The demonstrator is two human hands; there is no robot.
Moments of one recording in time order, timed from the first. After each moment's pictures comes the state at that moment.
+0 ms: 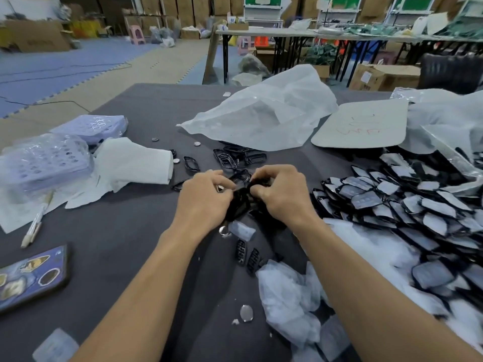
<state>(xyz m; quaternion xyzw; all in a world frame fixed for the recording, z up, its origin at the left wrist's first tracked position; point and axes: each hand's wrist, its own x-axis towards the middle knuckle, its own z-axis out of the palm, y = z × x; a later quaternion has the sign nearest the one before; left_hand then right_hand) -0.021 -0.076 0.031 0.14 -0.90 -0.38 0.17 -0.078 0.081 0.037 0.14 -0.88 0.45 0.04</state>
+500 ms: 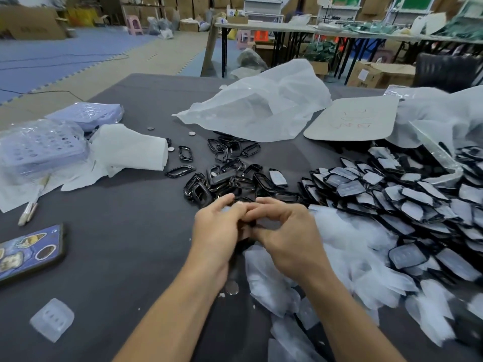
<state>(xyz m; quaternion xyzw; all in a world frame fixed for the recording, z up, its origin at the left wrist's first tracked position) 0.052 0.000 0.021 0.24 -0.57 -0.78 0.10 0.024 0.122 0.020 0.18 -0.76 0.63 -0.05</state>
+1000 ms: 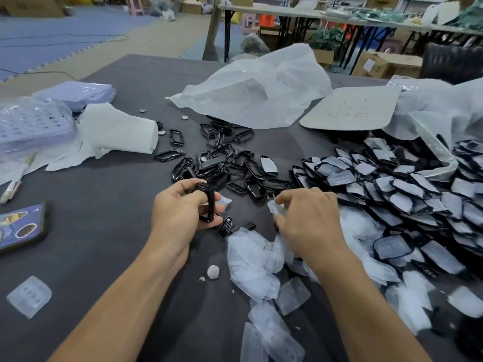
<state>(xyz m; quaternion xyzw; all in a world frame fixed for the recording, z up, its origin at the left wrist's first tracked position) 0.057 -0.023 0.018 0.28 -0.56 -0.76 0.17 0.001 0.164 0.033 0.12 -0.98 0.15 0.03</state>
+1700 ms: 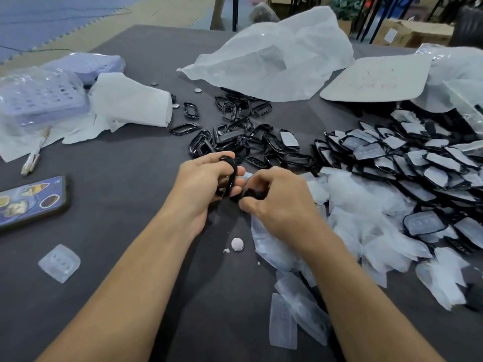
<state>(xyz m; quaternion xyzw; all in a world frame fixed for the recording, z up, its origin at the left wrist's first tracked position) 0.048 -0.039 0.014 0.23 -0.57 -0.78 0.07 0.022 0.109 0.011 0.18 -0.92 0.36 -0.03</state>
